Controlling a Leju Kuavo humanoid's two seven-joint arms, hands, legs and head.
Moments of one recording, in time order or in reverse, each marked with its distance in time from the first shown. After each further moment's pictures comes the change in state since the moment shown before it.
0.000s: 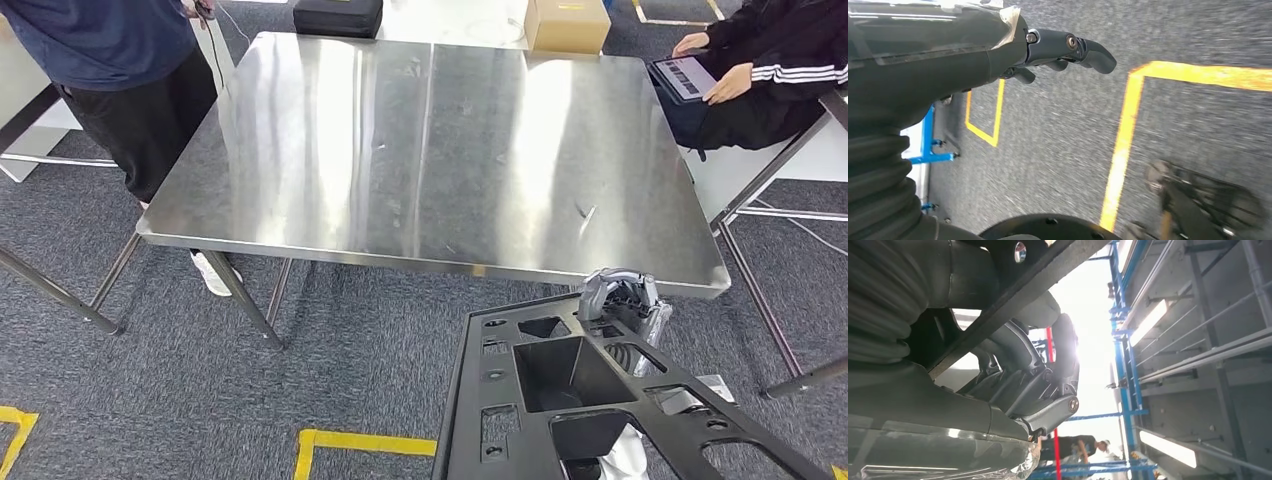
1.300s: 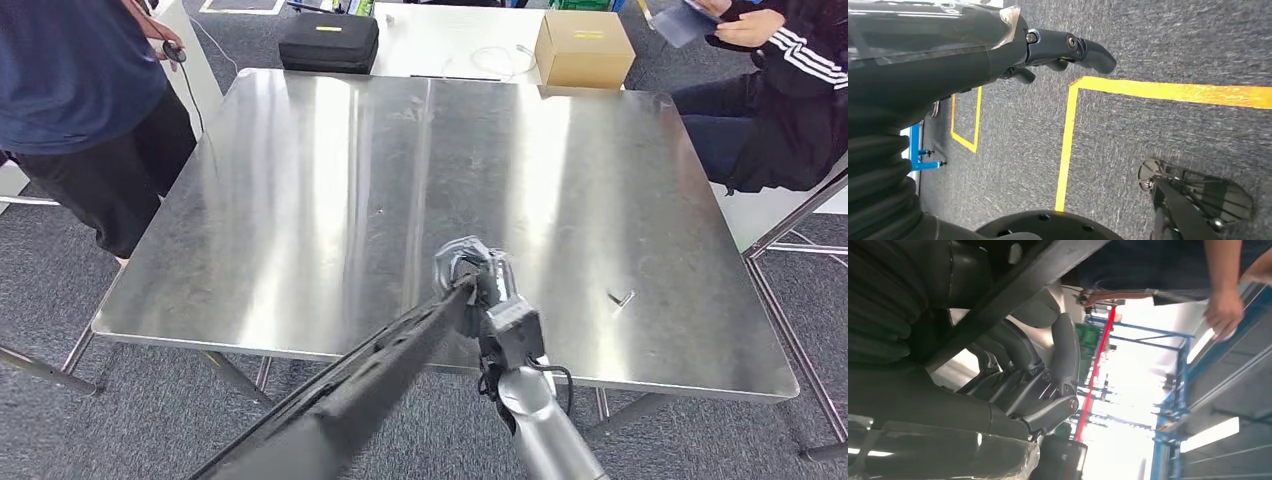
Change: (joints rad) left arm -0.009 0.008 -0.029 0.001 -0.020 -0.021 -0.011; right arm -0.307 0.043 0.294 0.427 0.264 0.002 0.107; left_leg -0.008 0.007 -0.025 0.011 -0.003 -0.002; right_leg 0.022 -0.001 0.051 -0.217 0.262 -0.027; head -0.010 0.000
